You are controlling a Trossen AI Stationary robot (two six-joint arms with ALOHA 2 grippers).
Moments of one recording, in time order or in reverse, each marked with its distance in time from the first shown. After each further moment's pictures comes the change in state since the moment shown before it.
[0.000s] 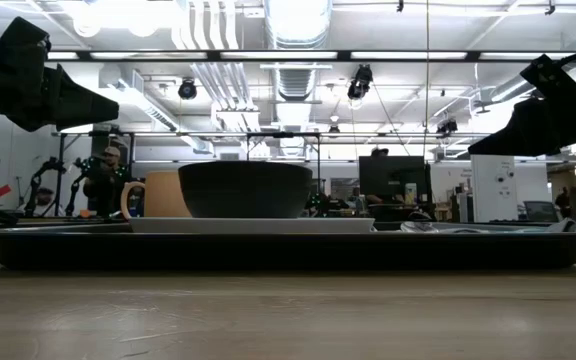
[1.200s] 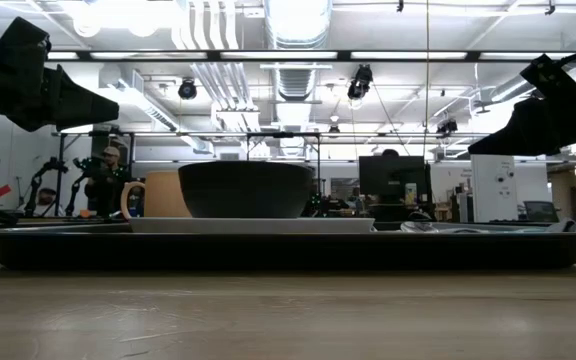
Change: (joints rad) left arm 0.000 0.006 0.000 0.000 0.002 0.000; right arm 0.000 0.000 0.000 0.004 0.000 0.001
